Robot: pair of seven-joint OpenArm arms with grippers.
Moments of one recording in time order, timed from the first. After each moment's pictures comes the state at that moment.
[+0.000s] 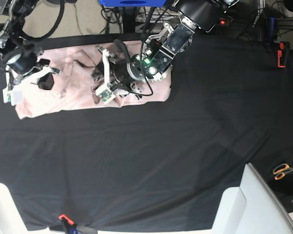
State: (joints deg) left arm 0.8 -2.2 35.9 72.9 -6.2 -20.5 27.7; right arm -21.2 -2.9 28.8 108.5 30.9 19.5 -58.6
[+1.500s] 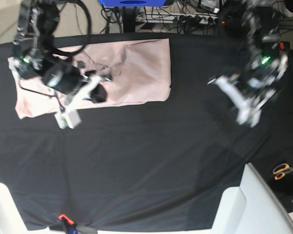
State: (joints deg) left arm 19.0 -11.6 -20.1 105.2 -7.1 -20.9 46.7; right arm -14.5 -1.5 3.0 108.6 30.5 13.3 -63.0
